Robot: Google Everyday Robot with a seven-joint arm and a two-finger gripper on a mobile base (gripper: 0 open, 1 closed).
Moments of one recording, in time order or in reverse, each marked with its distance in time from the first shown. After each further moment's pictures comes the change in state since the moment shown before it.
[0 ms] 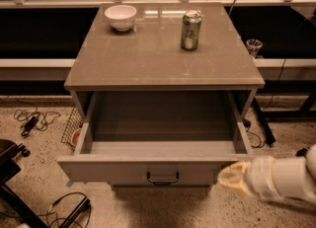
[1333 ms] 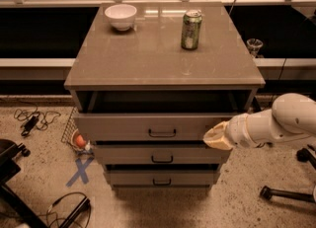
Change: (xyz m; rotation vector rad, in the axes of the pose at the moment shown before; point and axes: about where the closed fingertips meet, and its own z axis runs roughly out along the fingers) arm -0.049 -0.120 0.050 -0.035 -0.033 -0.079
